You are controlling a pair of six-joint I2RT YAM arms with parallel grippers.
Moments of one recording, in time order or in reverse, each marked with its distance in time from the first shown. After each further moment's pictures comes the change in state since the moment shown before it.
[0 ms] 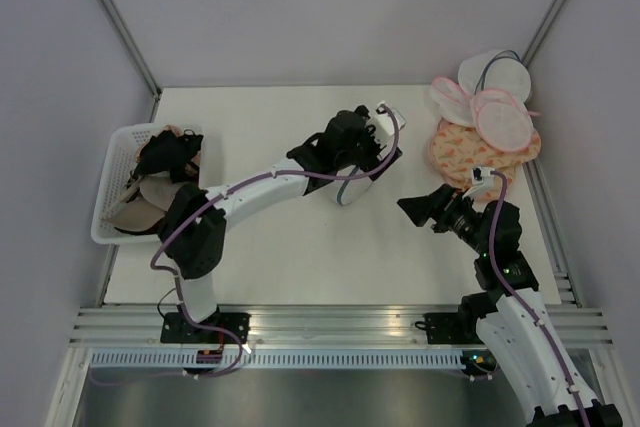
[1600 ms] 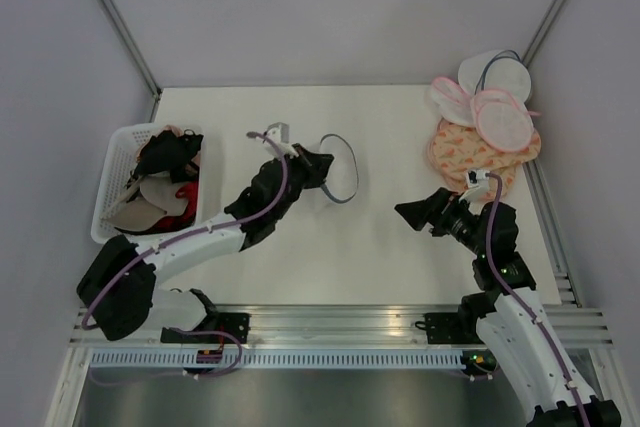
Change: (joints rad) left arm 0.058 -0.430 -0.570 0.377 -0.255 -0.920; right arm 0.000 0.014 -0.025 -0.017 -0.020 -0.011
